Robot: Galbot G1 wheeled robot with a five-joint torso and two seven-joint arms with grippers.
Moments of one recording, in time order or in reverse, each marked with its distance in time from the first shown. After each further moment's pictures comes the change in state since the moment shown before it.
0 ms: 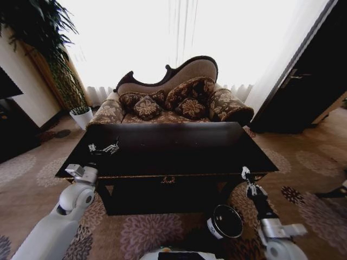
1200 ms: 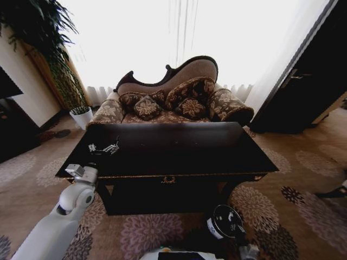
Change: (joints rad) left arm 0.000 0.000 0.000 0.000 0.000 0.000 0.000; right arm 0.543 -0.060 -0.310 -1.266 -0.223 0.254 0.041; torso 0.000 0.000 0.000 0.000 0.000
